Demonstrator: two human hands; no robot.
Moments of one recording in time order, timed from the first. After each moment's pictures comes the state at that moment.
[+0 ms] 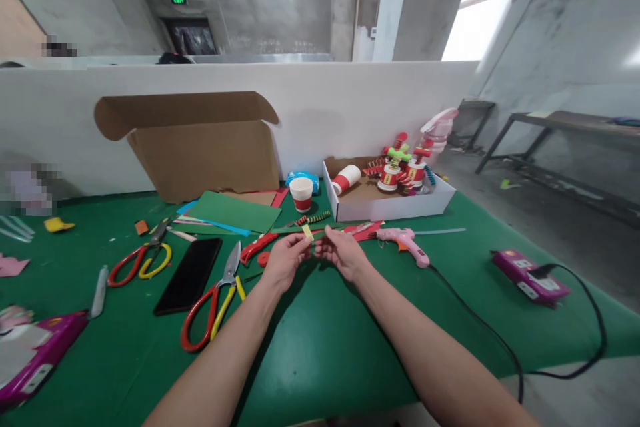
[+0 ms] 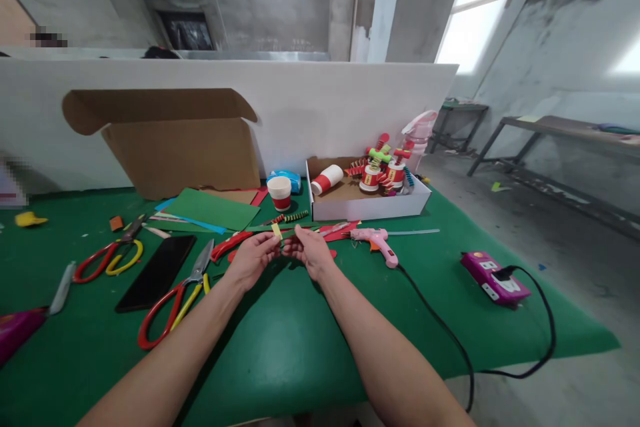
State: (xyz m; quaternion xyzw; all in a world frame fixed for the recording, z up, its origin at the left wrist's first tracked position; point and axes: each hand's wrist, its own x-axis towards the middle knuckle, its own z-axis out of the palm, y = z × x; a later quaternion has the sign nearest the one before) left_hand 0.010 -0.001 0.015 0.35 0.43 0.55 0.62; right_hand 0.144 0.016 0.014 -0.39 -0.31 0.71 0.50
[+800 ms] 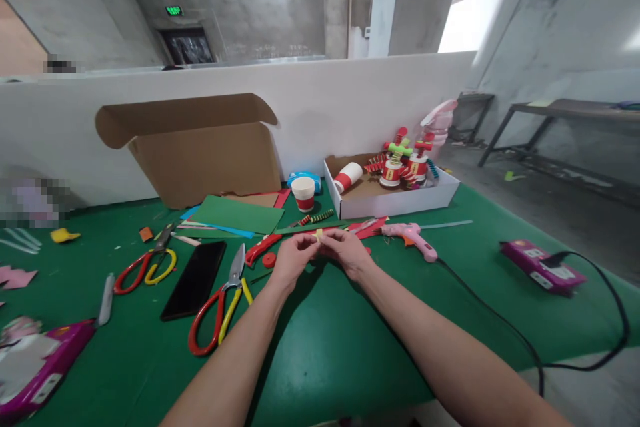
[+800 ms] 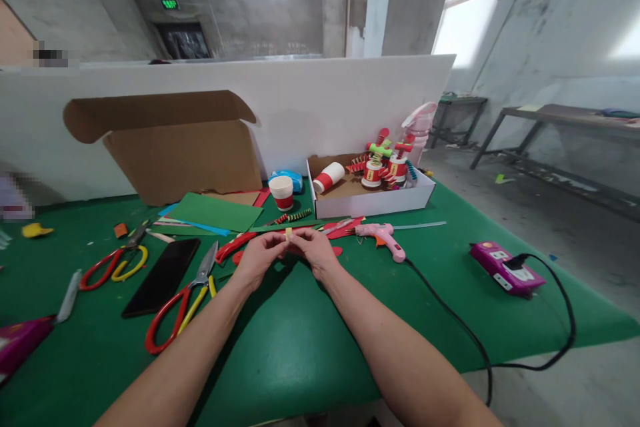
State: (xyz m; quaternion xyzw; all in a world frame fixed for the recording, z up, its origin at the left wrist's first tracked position) left_hand 0.008 0.000 0.010 0.52 0.51 0.49 0.48; right_hand 0.139 0.015 0.000 -0.39 -0.36 0.68 0.51
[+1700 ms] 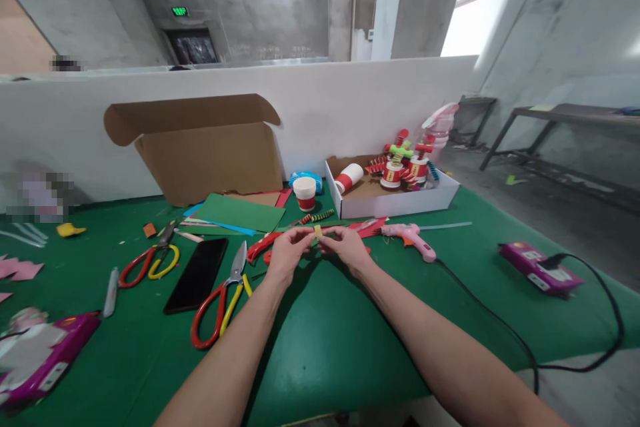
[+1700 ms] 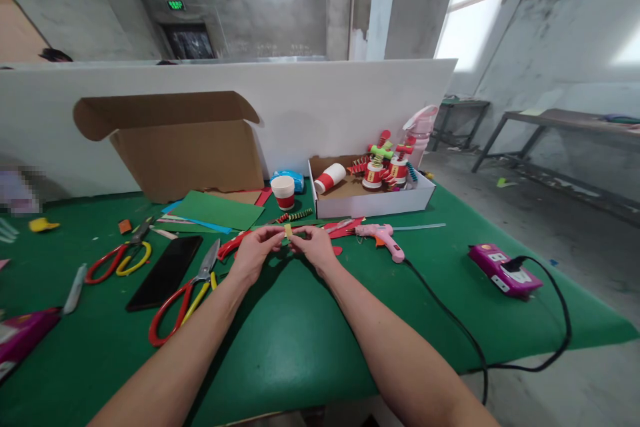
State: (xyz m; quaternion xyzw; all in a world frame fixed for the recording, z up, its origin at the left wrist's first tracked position) left_hand 0.001 0.004 0.010 0.45 0.50 0.55 0.49; right_hand 0.143 0.018 0.003 -0.45 -0.47 0.58 0.49
